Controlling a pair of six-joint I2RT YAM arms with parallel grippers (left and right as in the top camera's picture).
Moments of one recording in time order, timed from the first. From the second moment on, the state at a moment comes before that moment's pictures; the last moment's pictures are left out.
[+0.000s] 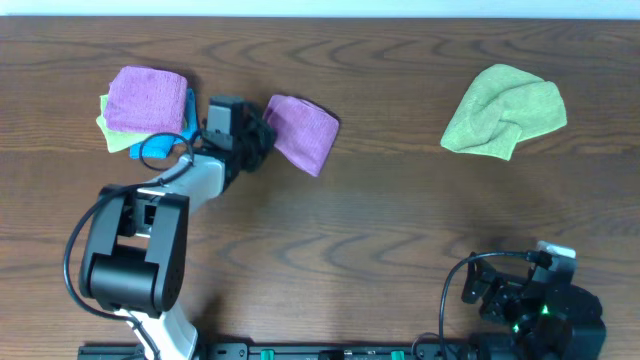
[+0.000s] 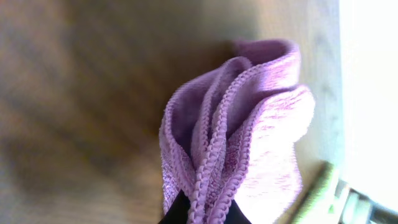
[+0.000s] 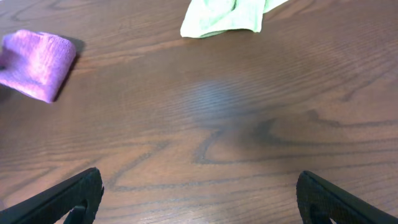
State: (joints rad) left arm -0.18 1.88 0.98 0.09 0.33 -1.14; right arm 0.00 0.24 0.69 -1.13 0.03 0.29
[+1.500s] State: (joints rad) left arm 0.21 1.86 1.51 -0.32 0.38 -0.85; right arm 0.00 0.24 0.69 -1.13 0.03 0.29
